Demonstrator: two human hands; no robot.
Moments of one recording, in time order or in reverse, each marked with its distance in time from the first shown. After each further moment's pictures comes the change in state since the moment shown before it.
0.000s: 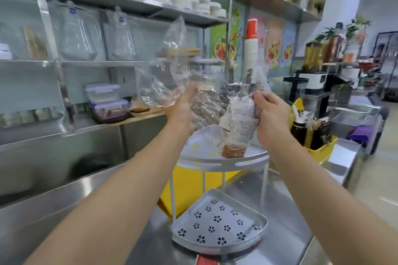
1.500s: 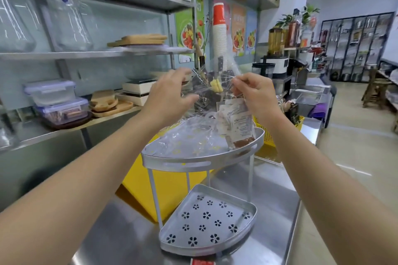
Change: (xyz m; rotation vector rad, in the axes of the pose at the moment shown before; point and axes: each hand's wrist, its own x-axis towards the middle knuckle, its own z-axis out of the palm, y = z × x) left_hand 0.011 0.013 -0.007 1.336 -0.436 0.800; right_hand 0.053 0.024 -0.024 -0.495 -0.221 -0.390
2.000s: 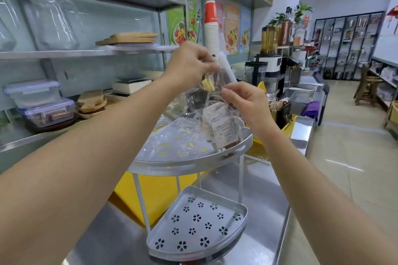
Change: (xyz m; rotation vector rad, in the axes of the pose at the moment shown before) left_hand 0.055 0.062 0.012 -0.390 -0.056 -0.044; right_hand -0.019 0.012 -0.016 0.060 -0.068 -0.007
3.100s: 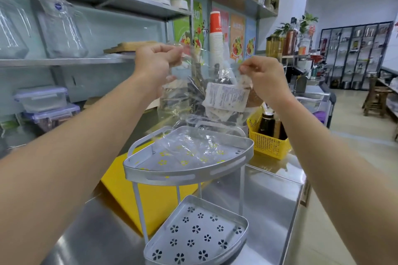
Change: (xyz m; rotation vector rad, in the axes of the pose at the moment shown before) left_hand 0.013 -0.022 -0.037 -0.552 0.324 -0.305; right_hand 0.061 -0.041 -0.031 -0.461 0.086 -0.041
